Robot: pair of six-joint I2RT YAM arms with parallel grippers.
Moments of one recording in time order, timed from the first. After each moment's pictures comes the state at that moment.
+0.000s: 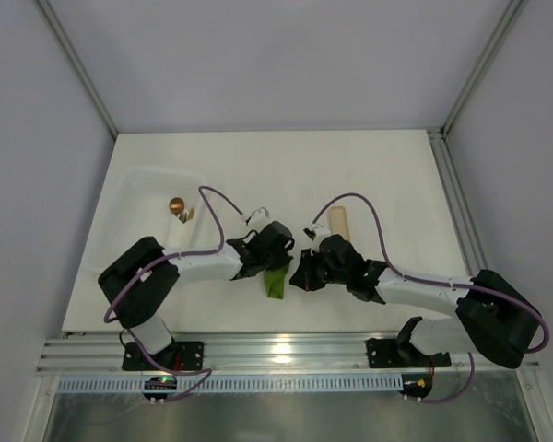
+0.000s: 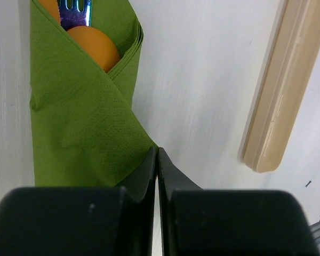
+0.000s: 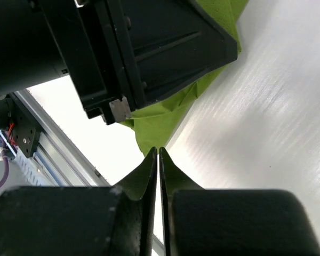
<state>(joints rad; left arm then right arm) -0.92 1.67 0.87 -0.06 -0.29 -1.18 0.85 1.27 0.49 0.14 -0.17 0.63</state>
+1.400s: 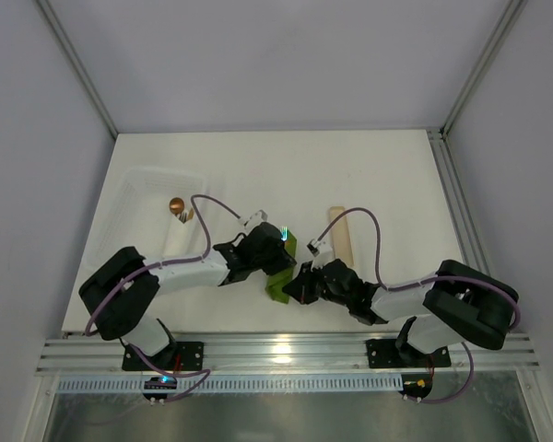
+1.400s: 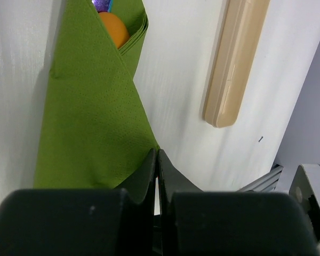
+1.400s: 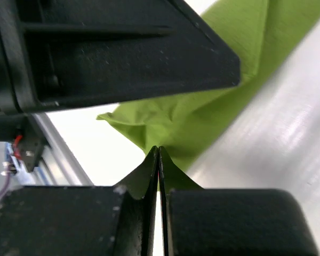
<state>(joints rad) -0.91 1.56 0.80 0.00 -0.12 -1.23 0.97 1.41 0.26 0.71 -0.02 0.73</state>
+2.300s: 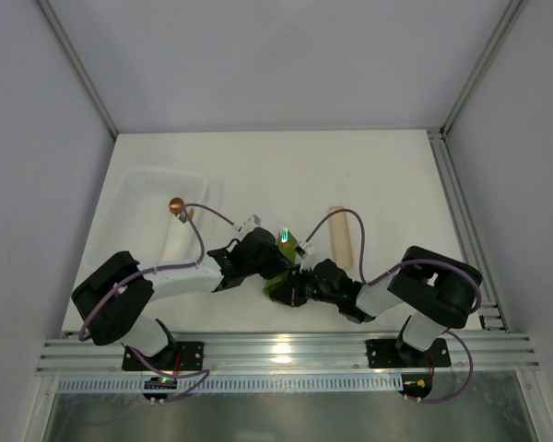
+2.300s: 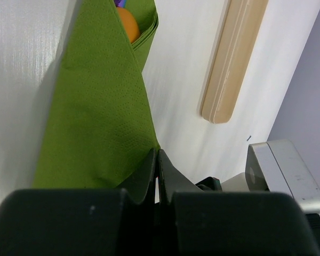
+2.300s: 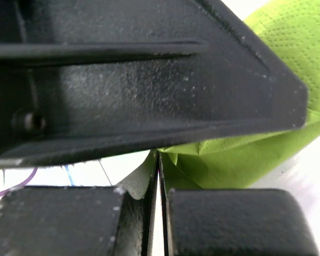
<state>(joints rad) -0.91 1.51 0.71 0.07 -0.11 -1.31 0.99 1.63 0.30 0.94 -0.16 0.80</state>
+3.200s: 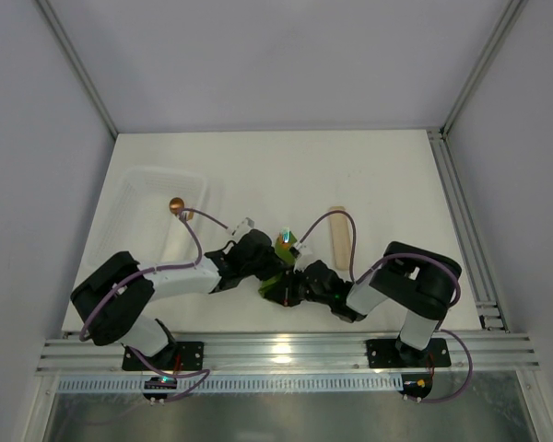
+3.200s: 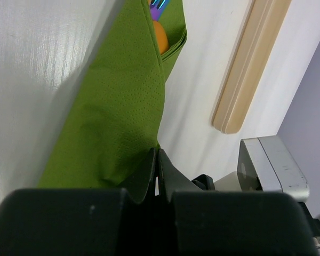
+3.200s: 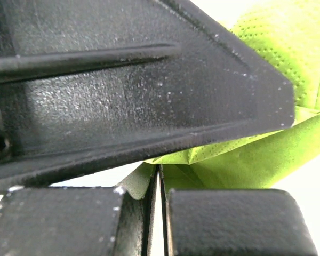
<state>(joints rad) -0.90 1.50 0.66 0.09 -0.12 -1.35 1.01 1.76 0.36 0.98 -0.13 0.85</state>
